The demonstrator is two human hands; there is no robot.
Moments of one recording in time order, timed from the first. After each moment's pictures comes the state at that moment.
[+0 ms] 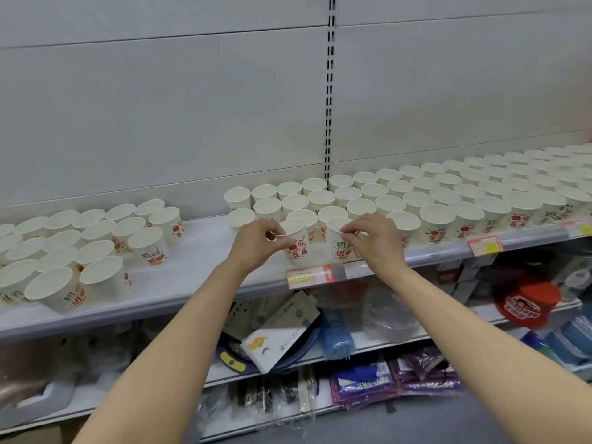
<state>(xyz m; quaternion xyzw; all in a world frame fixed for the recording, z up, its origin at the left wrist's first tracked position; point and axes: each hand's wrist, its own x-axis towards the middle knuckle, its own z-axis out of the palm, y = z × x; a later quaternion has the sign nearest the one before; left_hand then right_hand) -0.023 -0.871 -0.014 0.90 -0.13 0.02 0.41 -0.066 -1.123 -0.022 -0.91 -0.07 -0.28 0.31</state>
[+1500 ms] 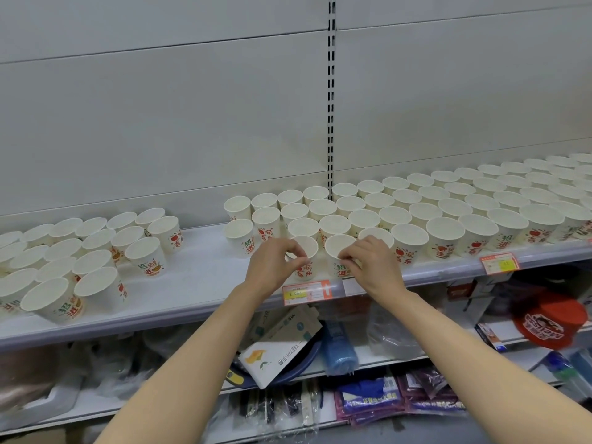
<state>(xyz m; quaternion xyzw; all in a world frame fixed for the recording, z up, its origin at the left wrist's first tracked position) -0.021 -0.916 -0.033 0.94 -0.14 0.07 0.32 -0.042 -1.140 -0.063 -0.91 -0.17 -0.30 0.21</state>
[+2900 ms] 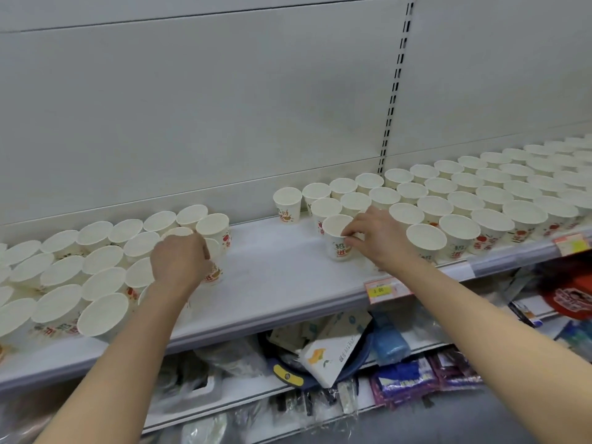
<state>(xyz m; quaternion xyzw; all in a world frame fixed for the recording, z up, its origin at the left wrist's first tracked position) 0.026 -0.644 -0.002 0.99 0.02 0.09 -0.06 0.011 -0.997 -0.026 -0.95 -0.15 -0.21 0.17</state>
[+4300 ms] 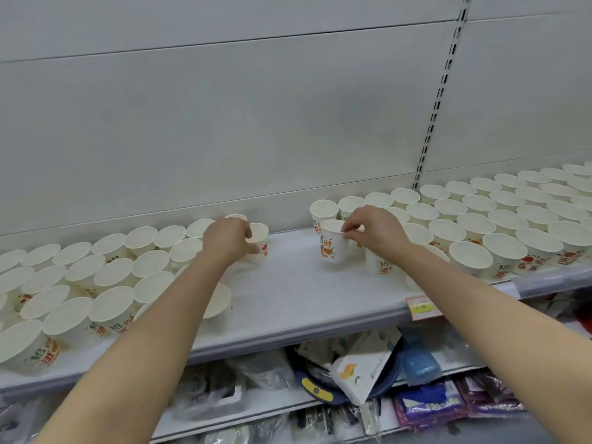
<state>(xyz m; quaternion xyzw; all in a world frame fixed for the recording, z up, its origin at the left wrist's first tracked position) 0.090 -0.622 0.005 1.00 -0.05 0.04 0.07 0.051 -0.928 0.005 -0.96 -0.14 -0.14 0.22</state>
